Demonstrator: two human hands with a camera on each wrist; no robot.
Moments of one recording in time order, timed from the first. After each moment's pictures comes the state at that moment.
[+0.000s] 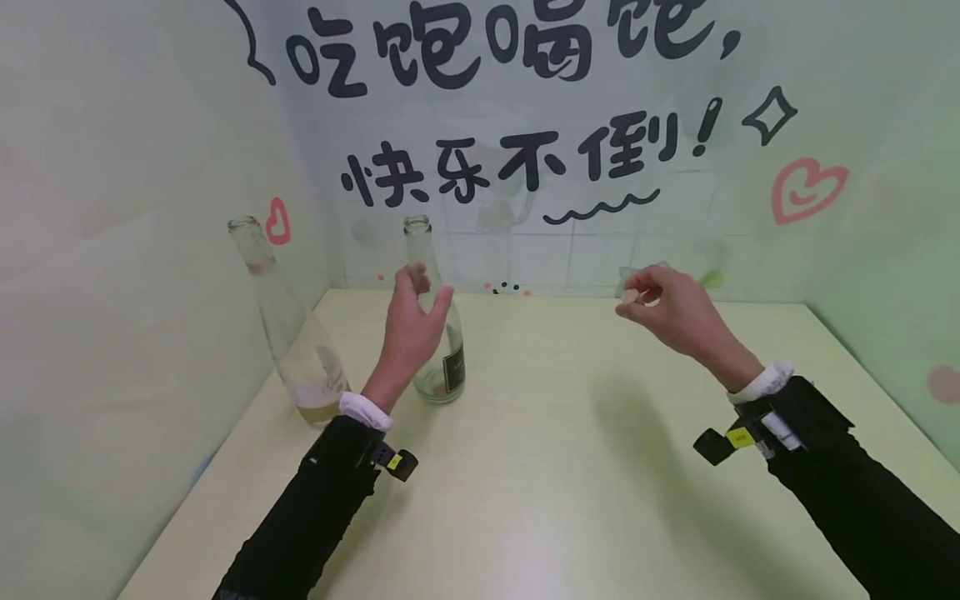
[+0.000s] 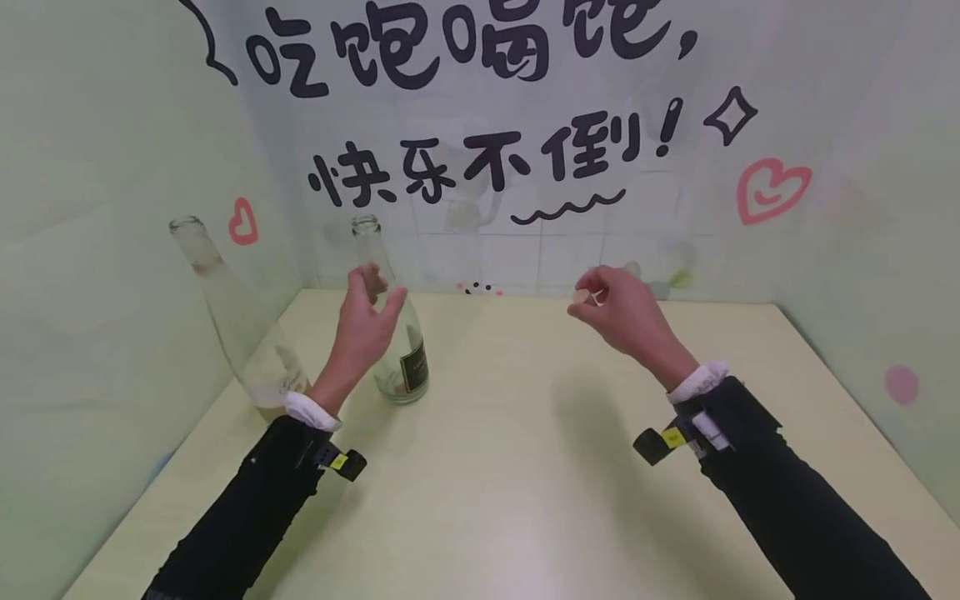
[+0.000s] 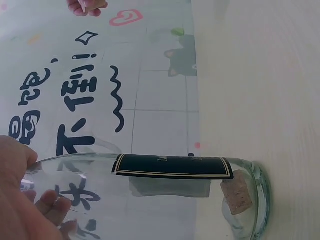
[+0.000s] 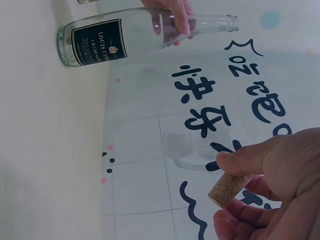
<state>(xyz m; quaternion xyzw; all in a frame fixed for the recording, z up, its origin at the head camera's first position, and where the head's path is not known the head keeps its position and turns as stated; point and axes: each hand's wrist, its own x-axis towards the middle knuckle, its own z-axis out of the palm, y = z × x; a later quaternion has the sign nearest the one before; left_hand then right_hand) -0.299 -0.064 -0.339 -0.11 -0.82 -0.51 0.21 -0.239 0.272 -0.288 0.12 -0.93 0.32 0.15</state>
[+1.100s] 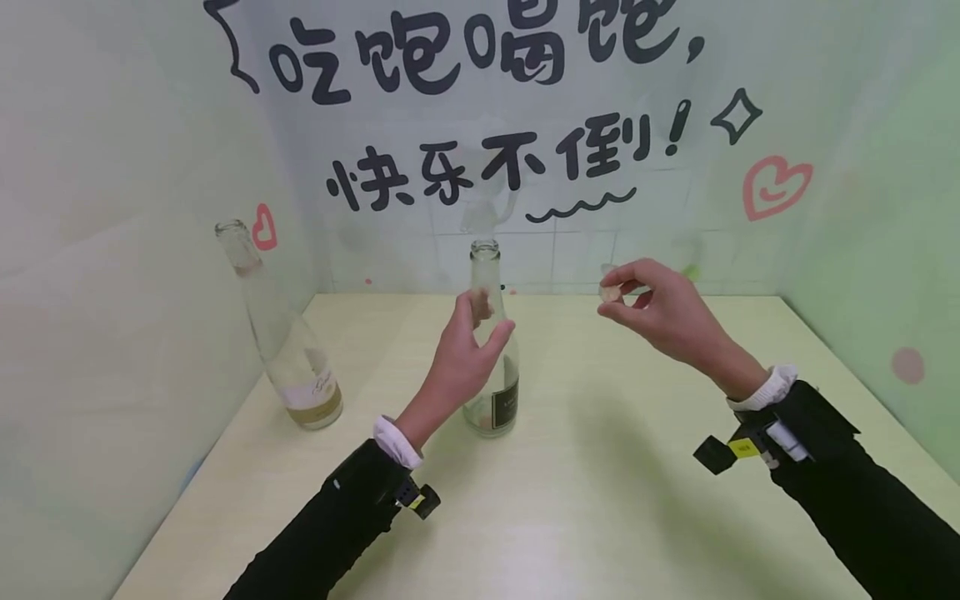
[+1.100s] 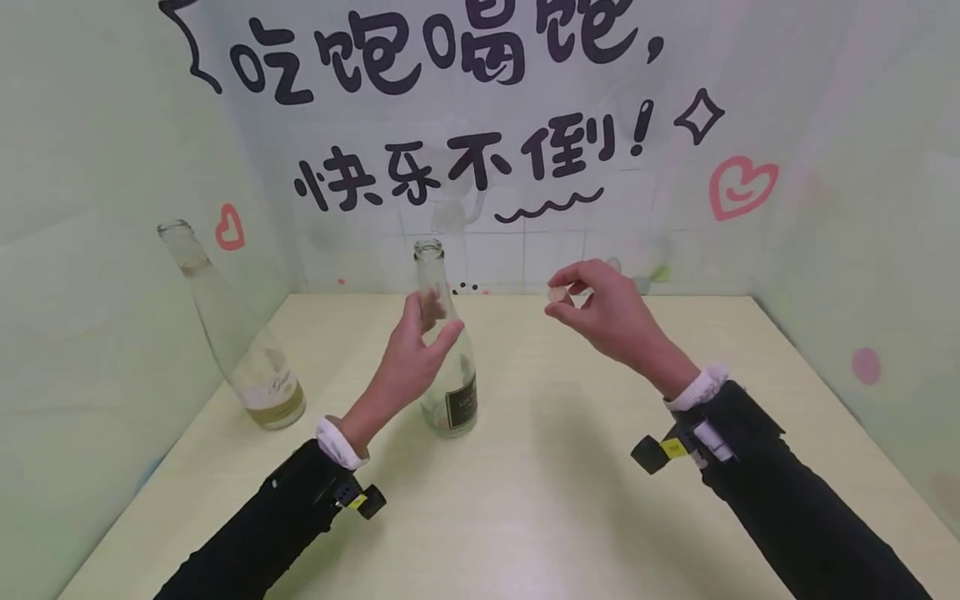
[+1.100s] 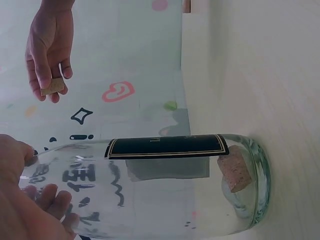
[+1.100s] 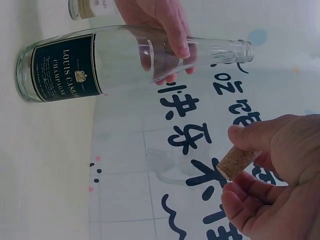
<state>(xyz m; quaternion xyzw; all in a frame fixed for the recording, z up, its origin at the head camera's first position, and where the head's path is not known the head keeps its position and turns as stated) -0.235 0.005 -0.341 -0.23 -0.80 -0.53 0.14 -0.198 0.269 -0.271 0.20 -0.89 0.35 0.20</state>
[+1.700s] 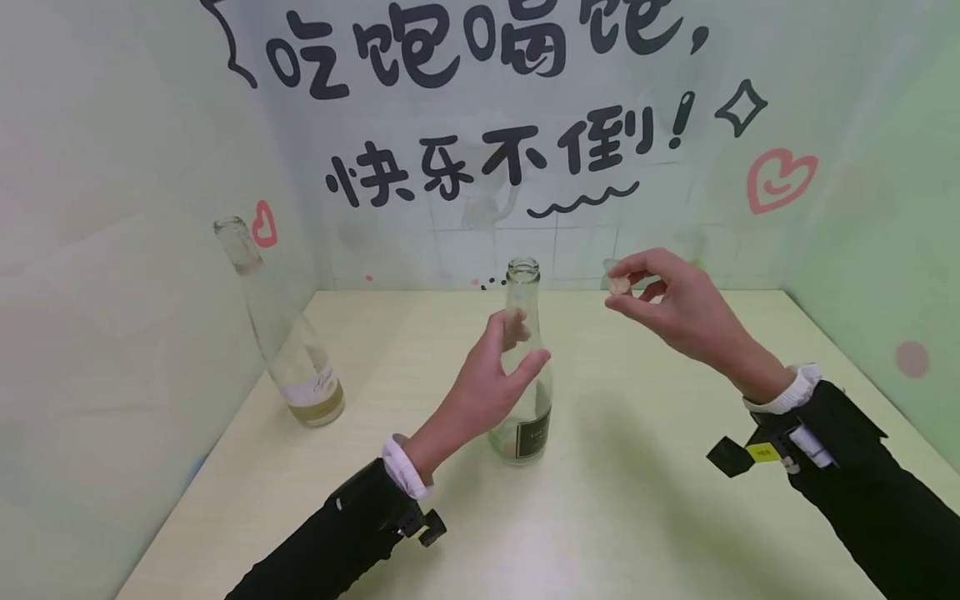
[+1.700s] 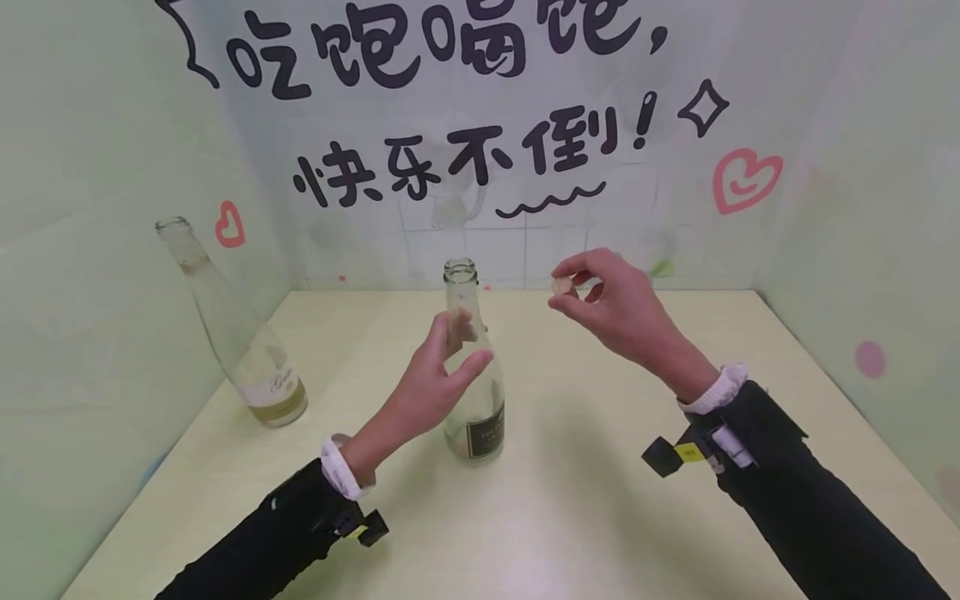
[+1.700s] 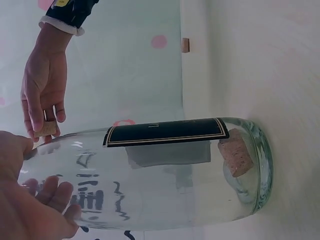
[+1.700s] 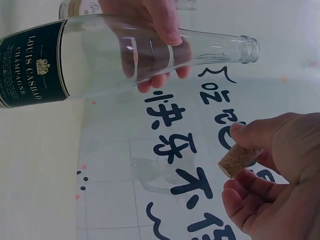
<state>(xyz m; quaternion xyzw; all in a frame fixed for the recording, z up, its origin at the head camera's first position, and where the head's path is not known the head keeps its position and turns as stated) -0.197 0.019 -0.341 -0.30 -0.79 -0.53 0.08 -0.187 0.270 -0.262 0.21 -0.89 0.35 0.23</state>
